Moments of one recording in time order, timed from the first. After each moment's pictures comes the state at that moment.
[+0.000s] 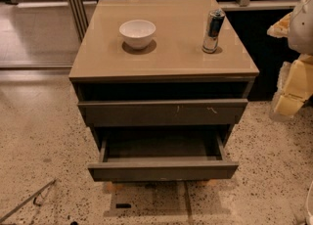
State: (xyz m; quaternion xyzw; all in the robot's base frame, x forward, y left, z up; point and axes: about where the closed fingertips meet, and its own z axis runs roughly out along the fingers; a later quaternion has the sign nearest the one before) arm 0.438 -0.217 0.976 -0.60 0.78 -0.03 0.16
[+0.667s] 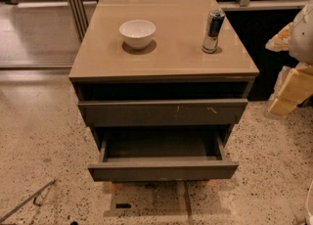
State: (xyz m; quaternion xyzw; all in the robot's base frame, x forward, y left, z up) arm 0.439 -0.220 0.965 -0.60 0.78 -0.04 0.17
